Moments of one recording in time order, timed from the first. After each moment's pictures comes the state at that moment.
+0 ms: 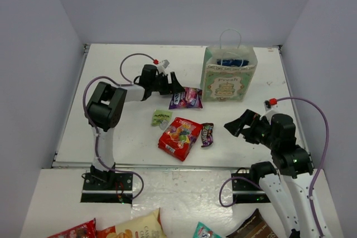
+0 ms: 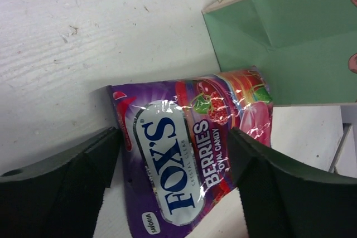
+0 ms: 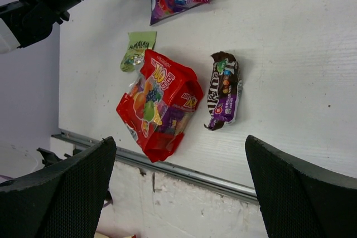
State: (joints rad) left arm -0.37 2.08 1.19 0.29 0.55 -0.54; right arm 0.20 0.43 0.71 -0.84 -0.31 0.68
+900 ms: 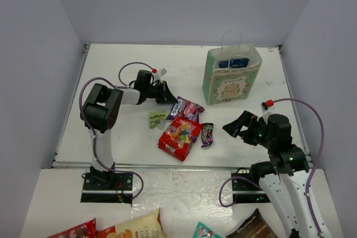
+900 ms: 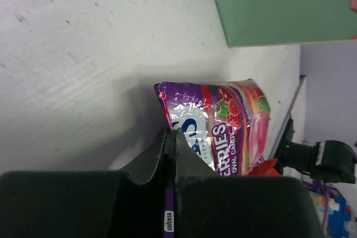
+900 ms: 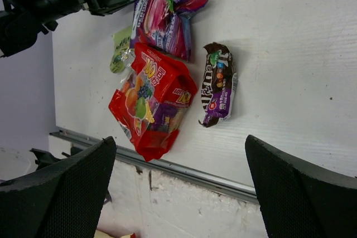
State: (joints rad) left arm -0.33 2.06 1.10 0.23 0.77 -0.57; right arm 0.20 0.43 0.65 -0.81 -0.32 0.70
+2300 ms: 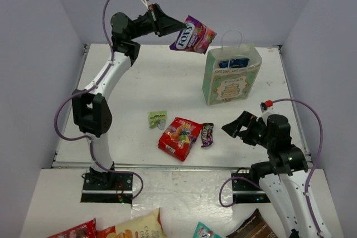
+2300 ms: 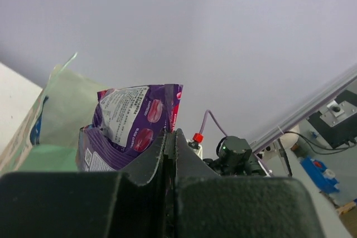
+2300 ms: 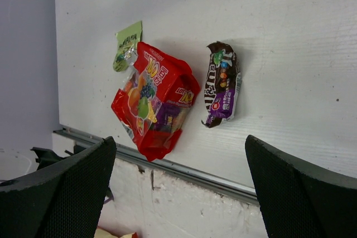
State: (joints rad) left arm -0.30 1.93 1.80 0.69 1.02 -1.30; right arm 0.20 0.42 0.63 -0.79 -0.34 0.71
